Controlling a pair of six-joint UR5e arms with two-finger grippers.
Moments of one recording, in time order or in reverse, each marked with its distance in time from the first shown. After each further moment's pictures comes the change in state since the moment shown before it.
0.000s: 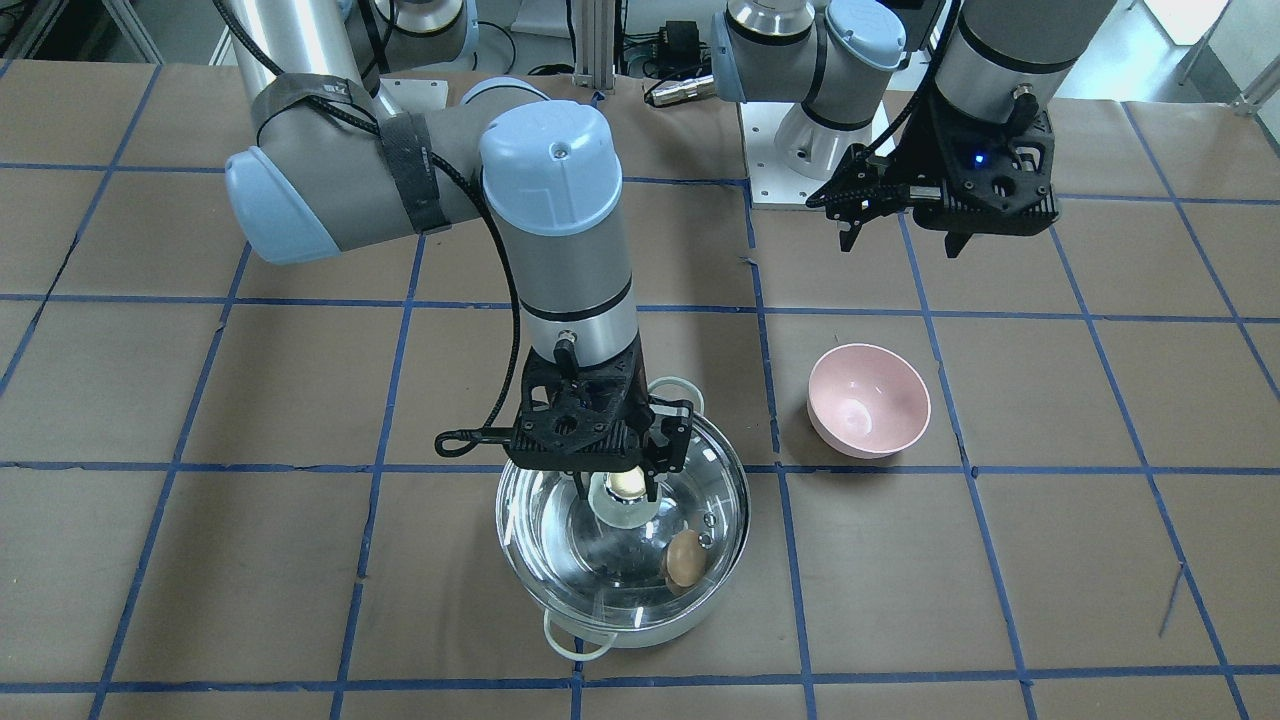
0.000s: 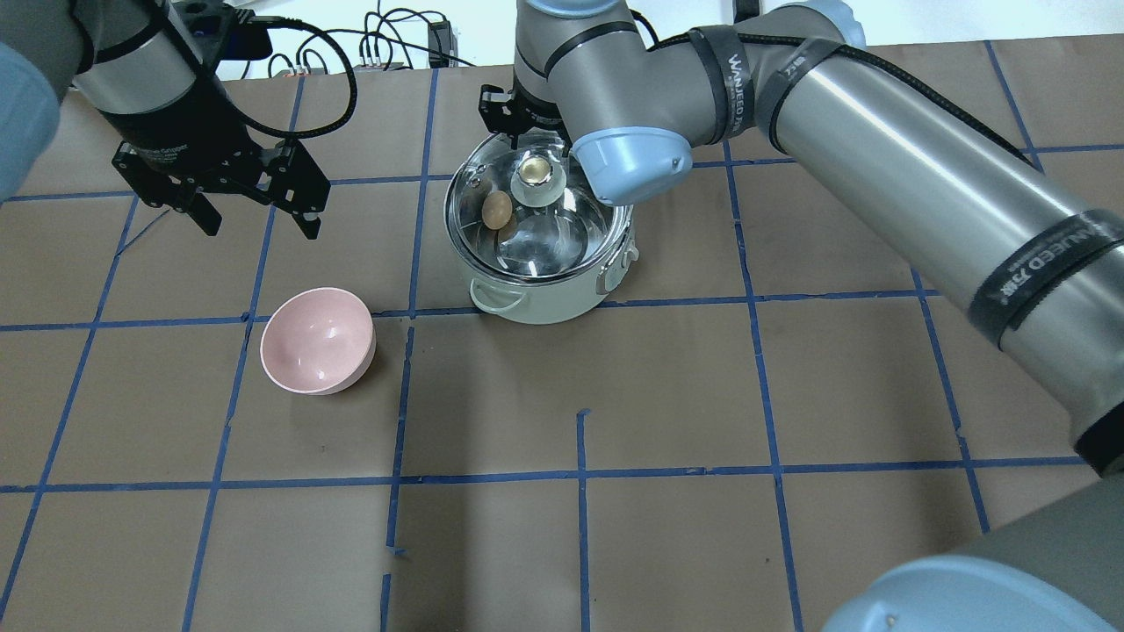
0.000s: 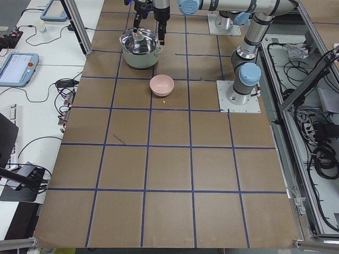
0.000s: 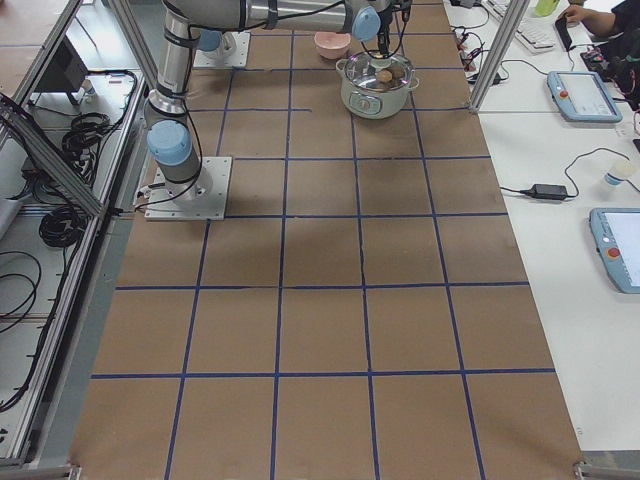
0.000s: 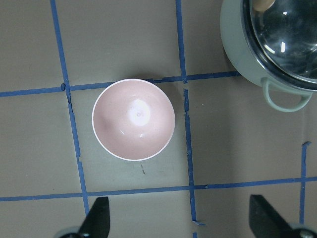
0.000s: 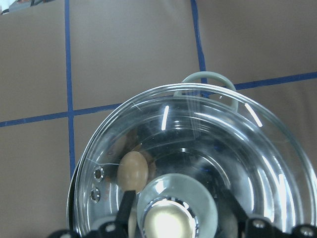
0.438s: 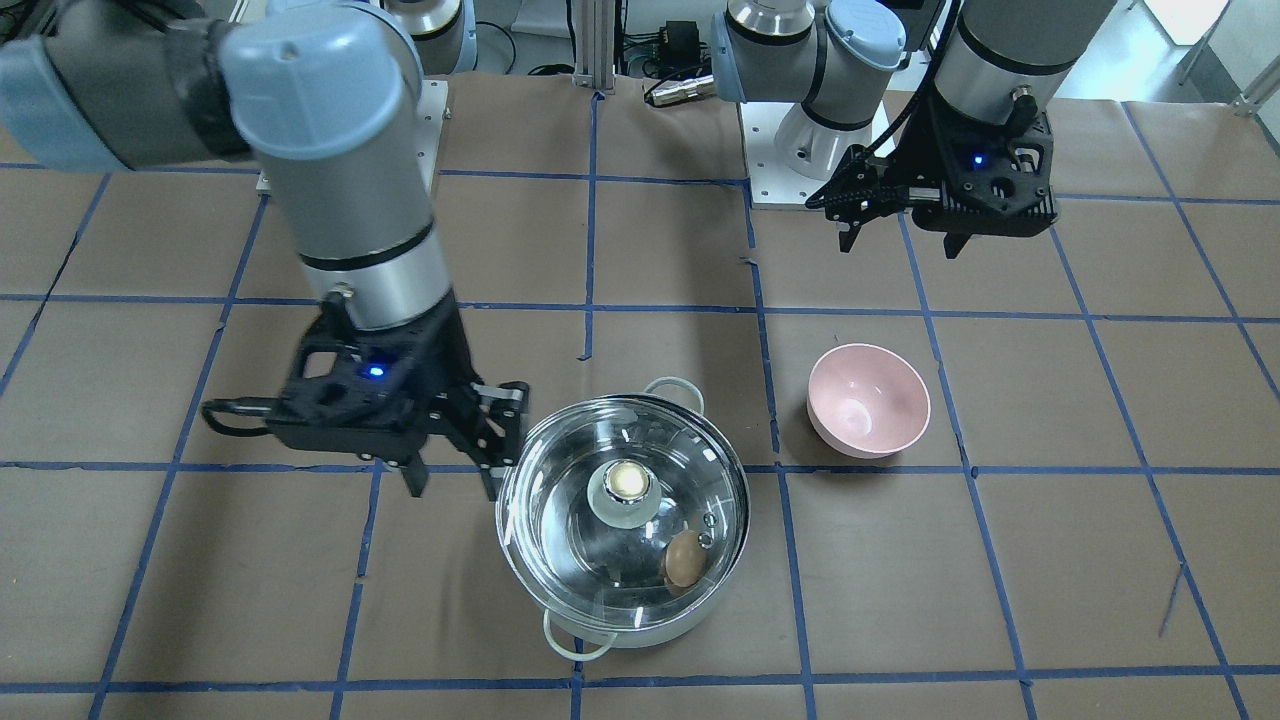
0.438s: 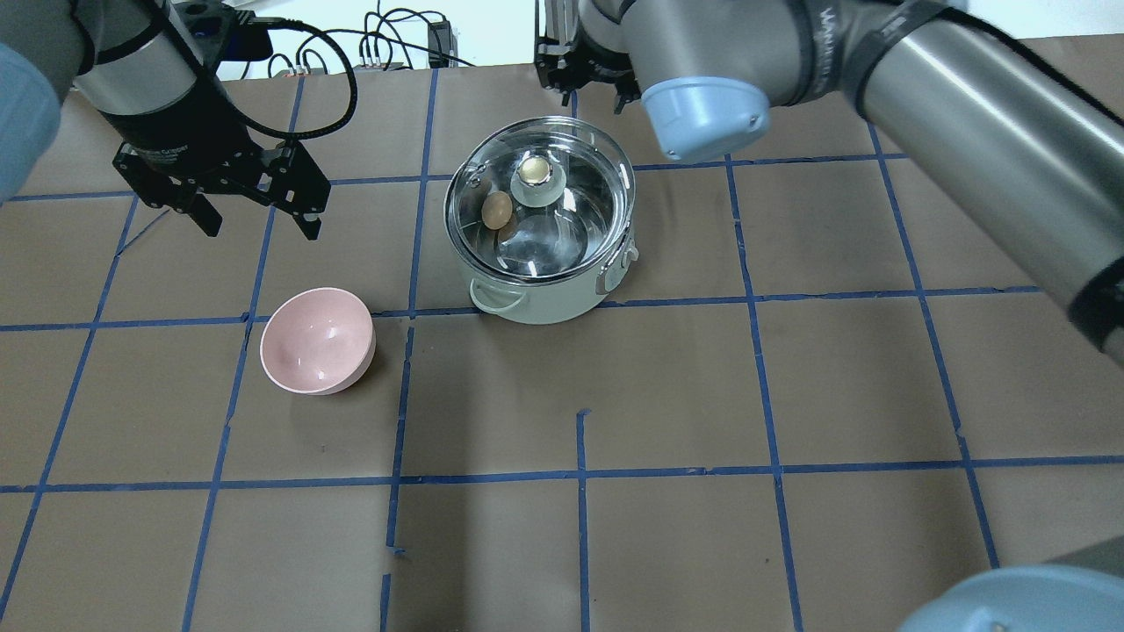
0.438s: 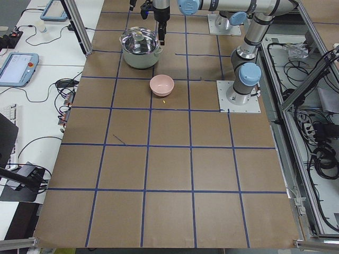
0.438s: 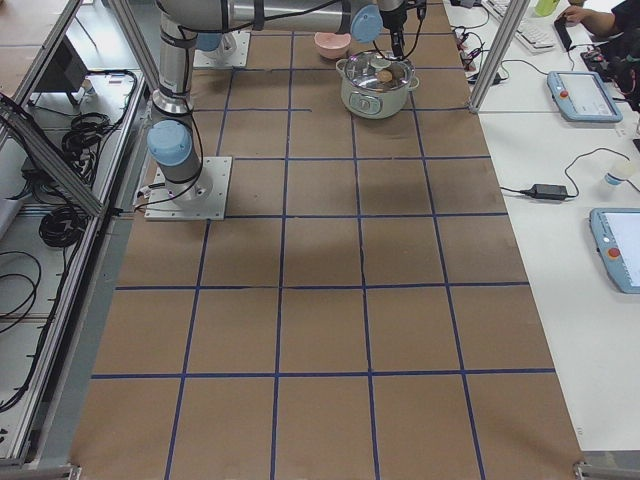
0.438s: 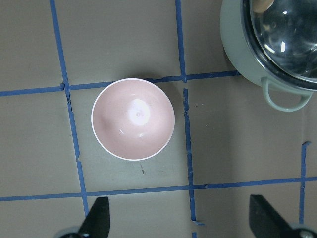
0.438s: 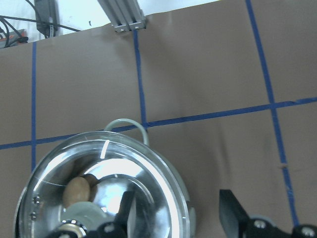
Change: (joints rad) left arm 0.000 0.000 -0.001 0.001 0.000 -0.001; right arm -0.192 -0.145 0.039 0.122 0.020 -0.164
